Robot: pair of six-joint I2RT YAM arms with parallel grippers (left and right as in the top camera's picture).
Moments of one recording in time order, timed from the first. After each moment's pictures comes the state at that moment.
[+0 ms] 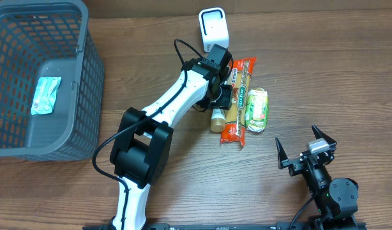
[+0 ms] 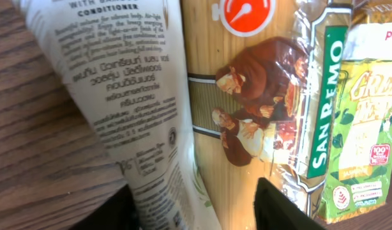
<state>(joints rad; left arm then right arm) -0.52 2.15 1.69 -0.87 0.21 -0.35 0.16 0.08 0.02 -0.02 -0.13 -0.13</state>
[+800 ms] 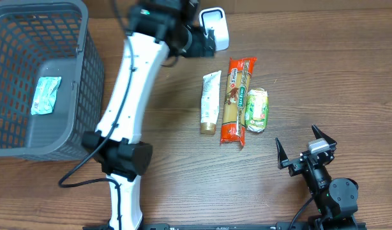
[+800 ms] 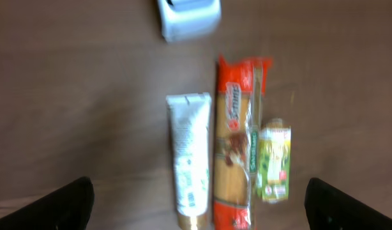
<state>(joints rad) -0.32 2.15 2.52 -1.45 0.15 -0.31 0.16 0.08 0.02 -0.02 -0.13 -0.13</state>
